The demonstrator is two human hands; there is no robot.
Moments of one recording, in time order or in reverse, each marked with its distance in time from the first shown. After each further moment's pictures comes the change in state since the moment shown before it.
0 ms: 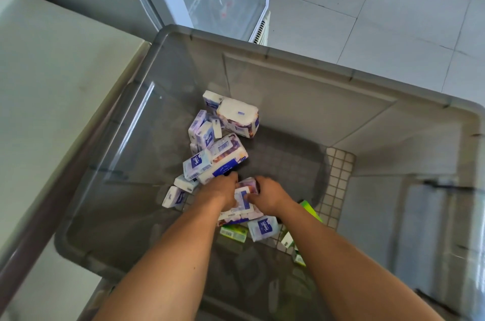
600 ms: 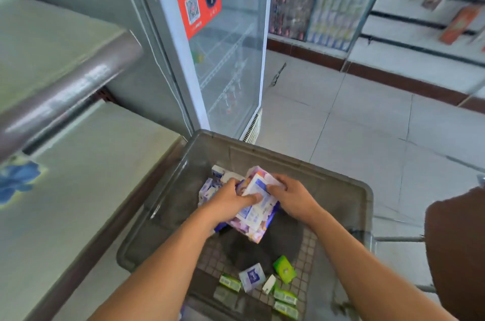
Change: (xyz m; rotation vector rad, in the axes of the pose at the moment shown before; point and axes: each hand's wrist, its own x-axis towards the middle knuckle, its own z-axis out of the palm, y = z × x) left_hand -0.175 0.046 -0.129 -1.017 0.273 0.290; right_hand -0.155 -0.092 -0.174 0.352 0.344 -0.289
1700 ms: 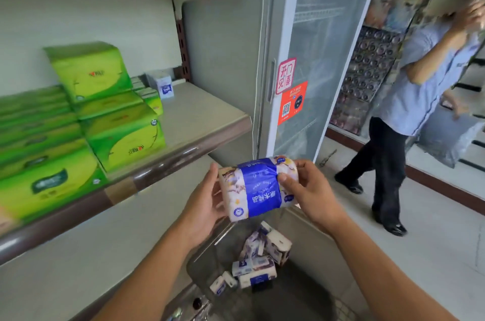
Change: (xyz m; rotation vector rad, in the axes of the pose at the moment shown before) left_hand -0.214 0.057 -0.129 -0.859 0.357 0.393; right_hand -0.089 -0.228 0.028 0.287 -0.135 -0.592
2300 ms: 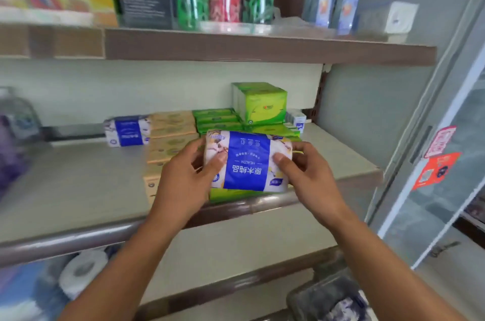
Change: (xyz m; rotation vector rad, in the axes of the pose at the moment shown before) left_hand -0.195 0.153 -0.183 0.575 0.713 0.743; right_hand -0.014 -0.142 0.279 0.038 -0.371 -0.196
